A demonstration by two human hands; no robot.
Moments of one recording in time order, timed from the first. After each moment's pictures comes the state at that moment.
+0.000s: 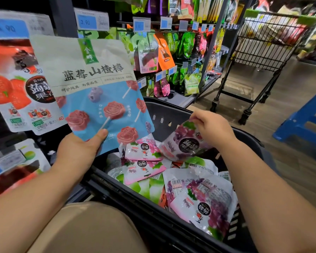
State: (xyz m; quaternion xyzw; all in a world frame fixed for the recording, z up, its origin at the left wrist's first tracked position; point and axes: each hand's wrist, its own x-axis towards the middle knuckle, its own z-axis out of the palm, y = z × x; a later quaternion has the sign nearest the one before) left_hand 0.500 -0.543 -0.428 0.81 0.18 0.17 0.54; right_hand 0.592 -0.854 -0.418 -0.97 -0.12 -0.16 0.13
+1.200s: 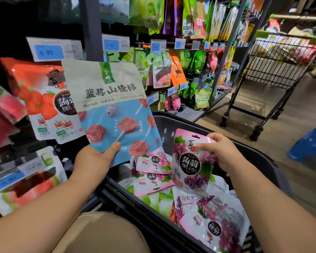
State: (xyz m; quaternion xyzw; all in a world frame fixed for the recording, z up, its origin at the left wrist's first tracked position) left_hand 0.503 -0.535 -0.430 0.81 0.18 0.18 0.52; right_hand 0.595 -0.849 -0.436 -0.75 0.04 0.04 0.66
